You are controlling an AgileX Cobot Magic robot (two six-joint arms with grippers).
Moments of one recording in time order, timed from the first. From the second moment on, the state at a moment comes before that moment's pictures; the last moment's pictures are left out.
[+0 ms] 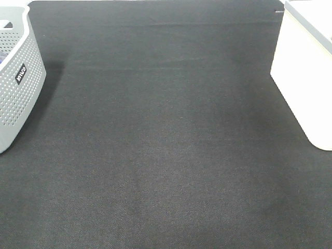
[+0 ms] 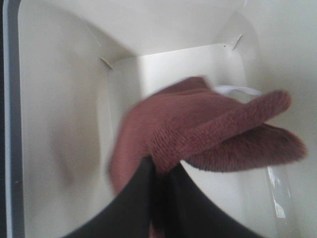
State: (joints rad) left arm -0.01 0.00 -0.51 -0.06 1.06 0.12; right arm -0.29 2.08 -2.19 0.19 1.22 -0.13
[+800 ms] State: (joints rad) left arm -0.01 0.00 -0.51 -0.06 1.06 0.12; right arm -0.14 1.99 -2.19 0.28 1.22 -0.06
